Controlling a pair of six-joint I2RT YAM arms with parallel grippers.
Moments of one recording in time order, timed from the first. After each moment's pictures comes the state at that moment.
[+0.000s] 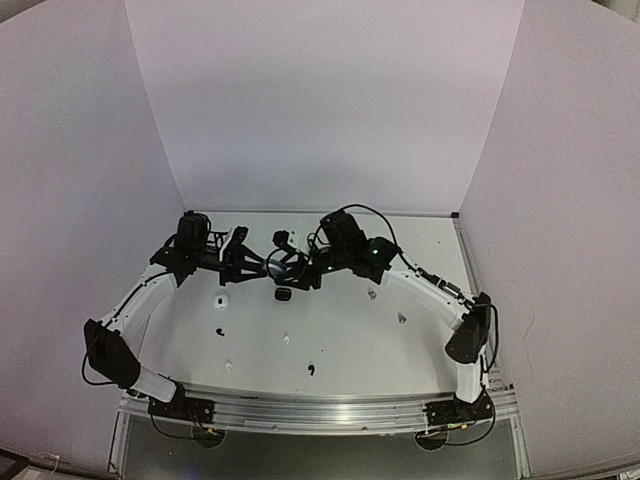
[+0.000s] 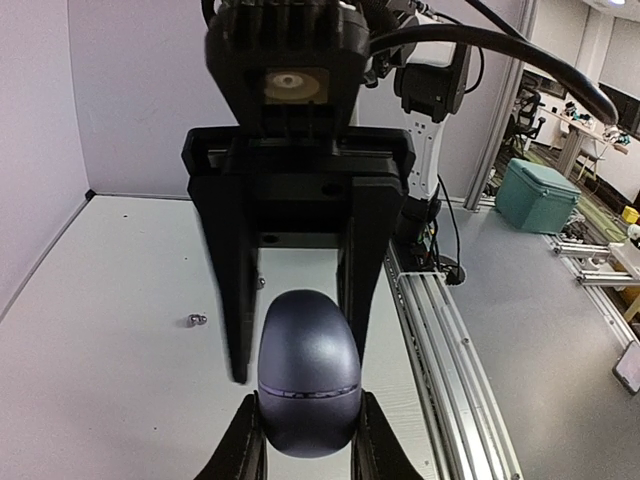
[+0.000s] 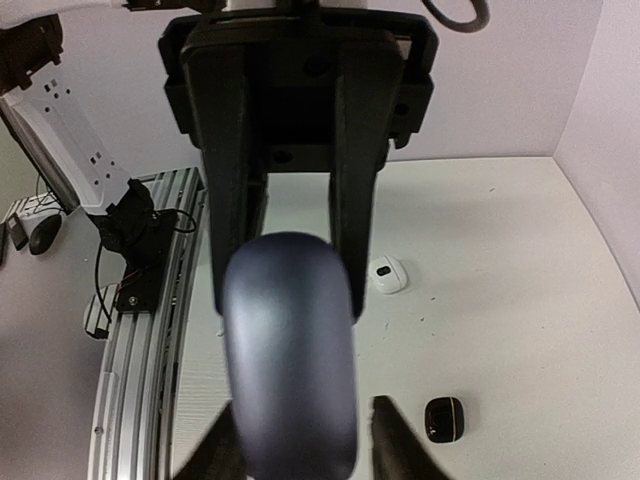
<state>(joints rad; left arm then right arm) -0.38 1.45 1.31 -0.41 1.28 0.45 0.88 2.00 2.04 -0.57 -0.60 -0.25</state>
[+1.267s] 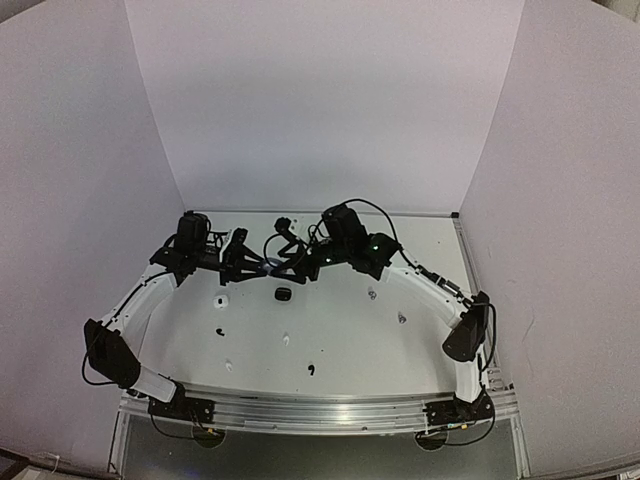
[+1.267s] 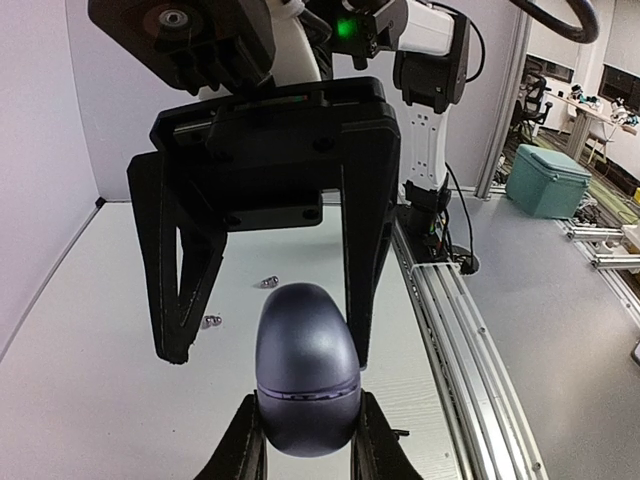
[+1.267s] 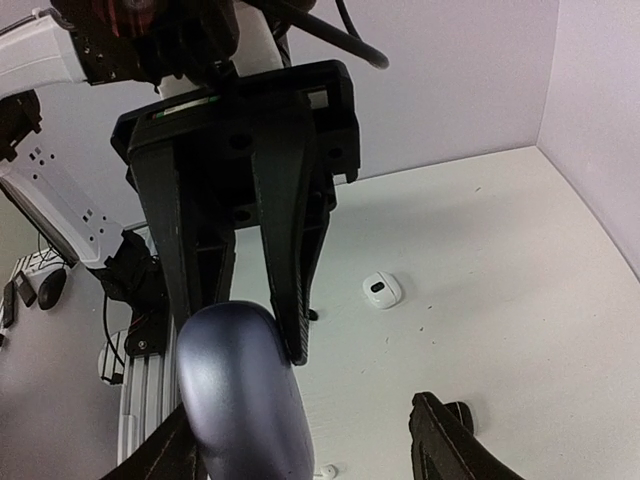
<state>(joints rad) -0.37 1.45 1.31 -0.43 1.27 0.53 0.86 2.03 2.10 -0.53 -0.57 -0.09</state>
